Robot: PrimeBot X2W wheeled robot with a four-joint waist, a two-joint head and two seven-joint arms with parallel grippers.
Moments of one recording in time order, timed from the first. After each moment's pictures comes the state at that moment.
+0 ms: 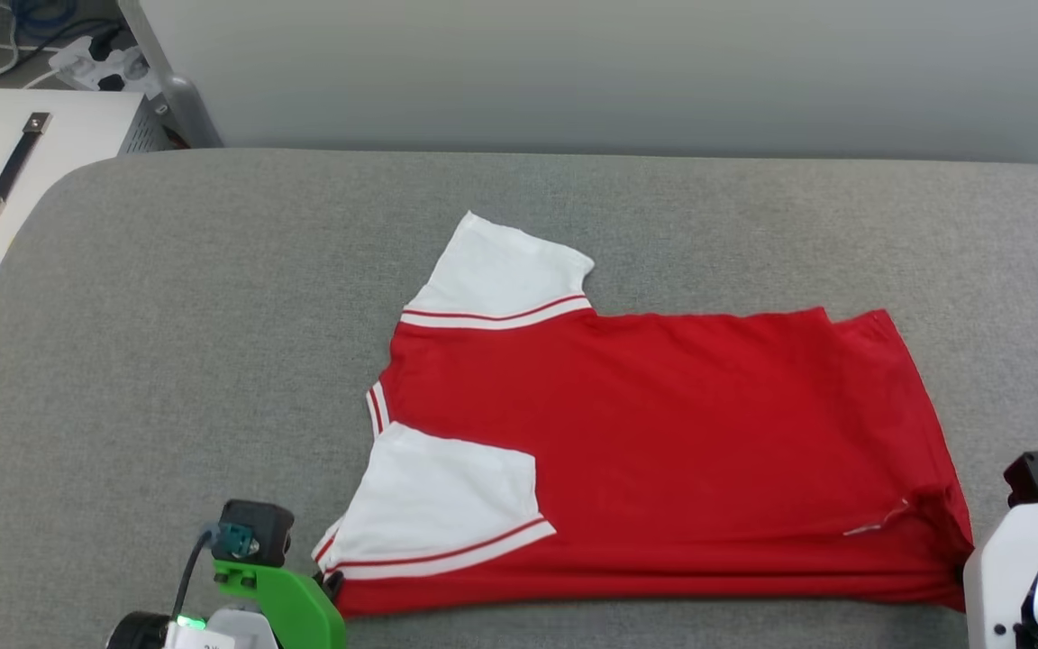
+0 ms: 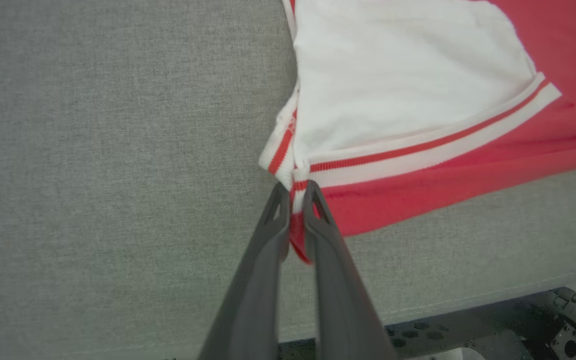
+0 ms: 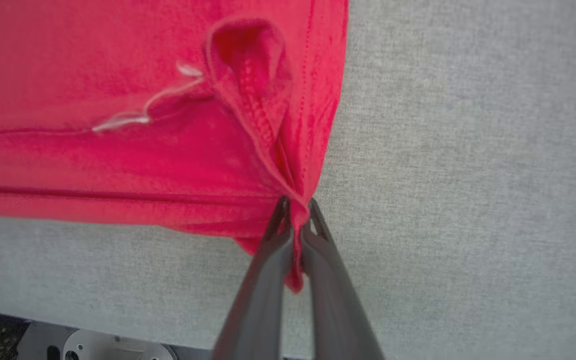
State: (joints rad) left arm -0.15 0.68 -0.77 -0.02 -0.88 0.37 0.28; right arm -0.01 -0.33 -0.07 0.08 0.30 0.13 0.83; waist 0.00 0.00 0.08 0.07
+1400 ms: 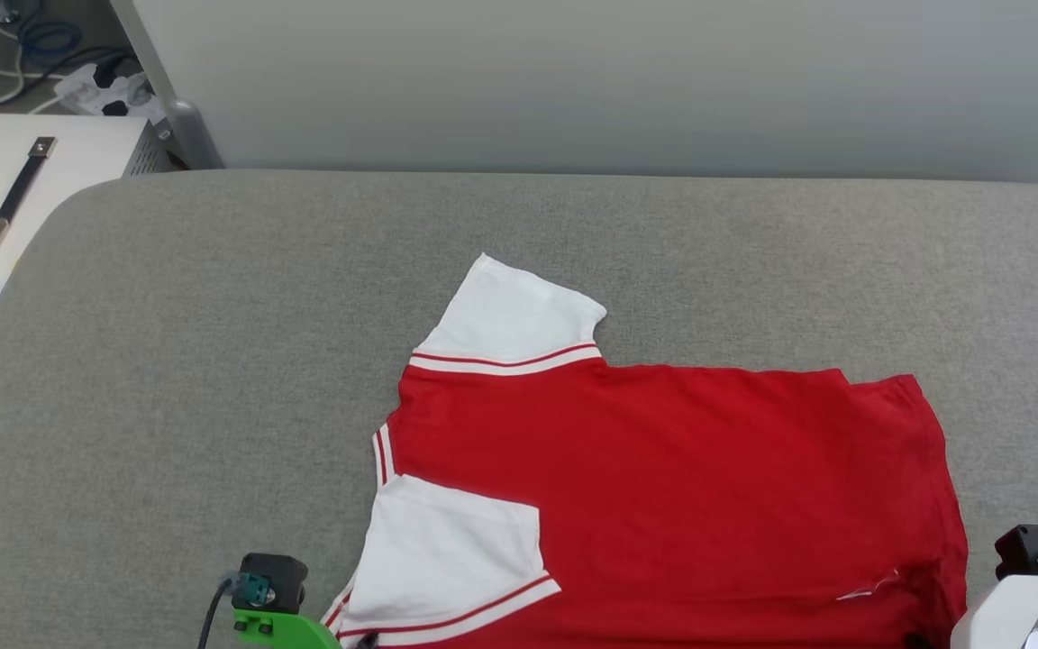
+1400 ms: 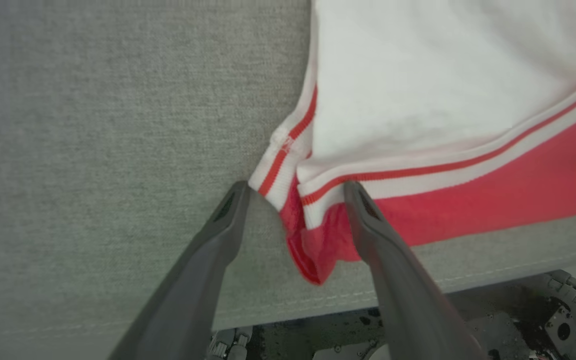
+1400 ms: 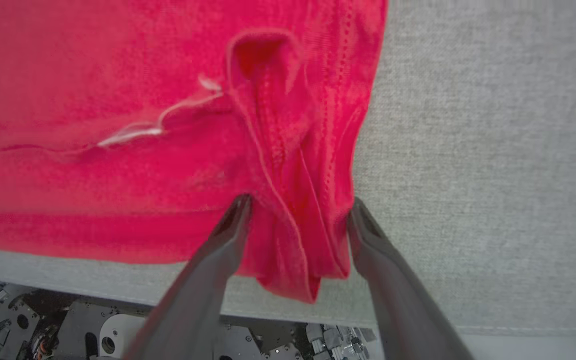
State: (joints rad) left arm -0.11 0.58 -0.81 0.21 -0.92 0.27 0.20; right arm 0.11 -0.27 -0.09 0.10 0.36 0.13 0.75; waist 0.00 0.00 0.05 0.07
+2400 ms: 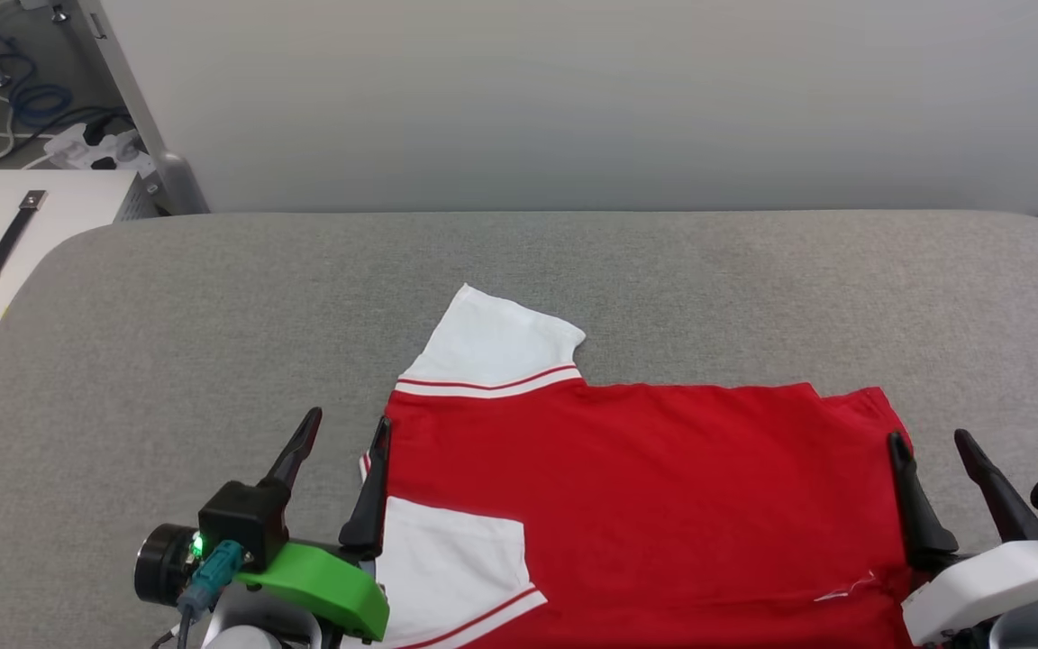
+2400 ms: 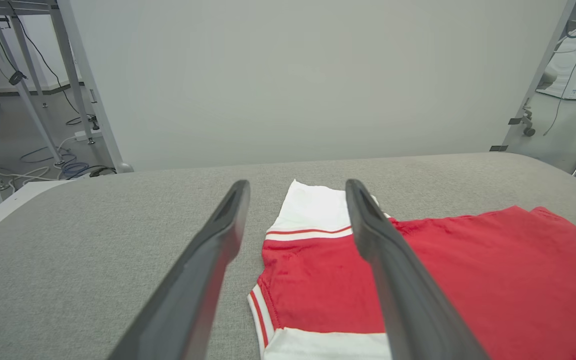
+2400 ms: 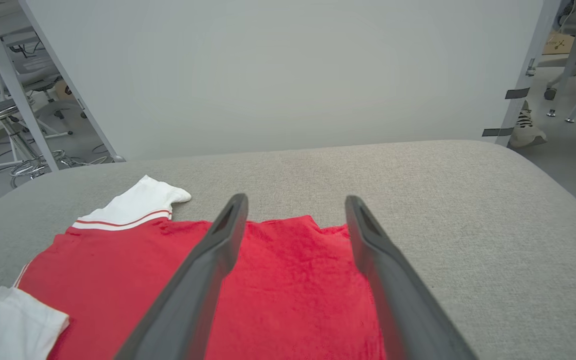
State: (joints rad) left arm -0.08 0.41 -0.50 0.03 -0.52 0.20 -0.26; right arm 0.11 -0.17 -0.05 -0.11 0.31 0.13 0.03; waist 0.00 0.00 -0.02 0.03
